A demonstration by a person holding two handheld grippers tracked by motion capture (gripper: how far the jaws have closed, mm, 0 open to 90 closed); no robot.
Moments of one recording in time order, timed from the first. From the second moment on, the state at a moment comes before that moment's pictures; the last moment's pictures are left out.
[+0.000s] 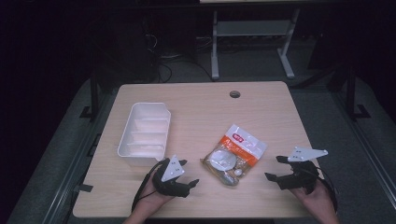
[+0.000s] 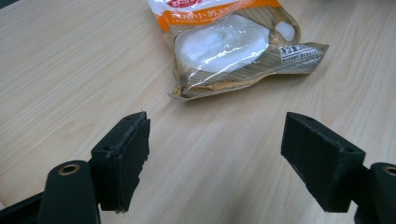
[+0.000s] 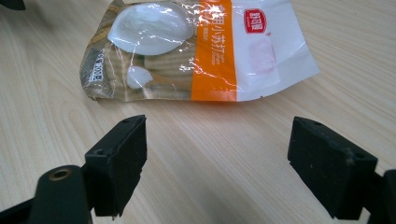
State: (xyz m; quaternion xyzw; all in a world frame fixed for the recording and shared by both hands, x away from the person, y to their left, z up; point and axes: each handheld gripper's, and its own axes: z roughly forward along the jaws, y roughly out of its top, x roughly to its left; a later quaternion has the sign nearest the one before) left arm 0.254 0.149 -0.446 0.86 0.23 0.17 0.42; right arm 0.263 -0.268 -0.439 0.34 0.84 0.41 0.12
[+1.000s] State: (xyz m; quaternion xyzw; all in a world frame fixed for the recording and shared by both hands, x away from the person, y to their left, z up) left arm 0.321 0.072 -0.439 0.91 0.20 0.10 0.35; right arm 0.325 -0.264 -0.434 0.43 0.80 0.40 0.10
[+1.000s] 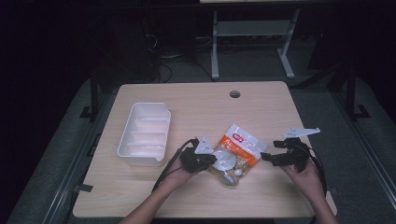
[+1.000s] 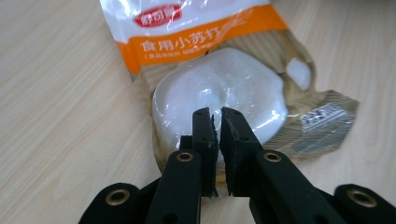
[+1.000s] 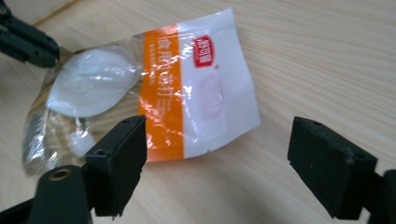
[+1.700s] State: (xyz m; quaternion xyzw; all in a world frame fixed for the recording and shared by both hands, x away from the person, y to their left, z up) left arm 0.326 0.069 -0.442 0.91 0.21 0.09 0.35; right arm 0.361 -0.241 -0.463 0.45 0.80 0.39 -0.04
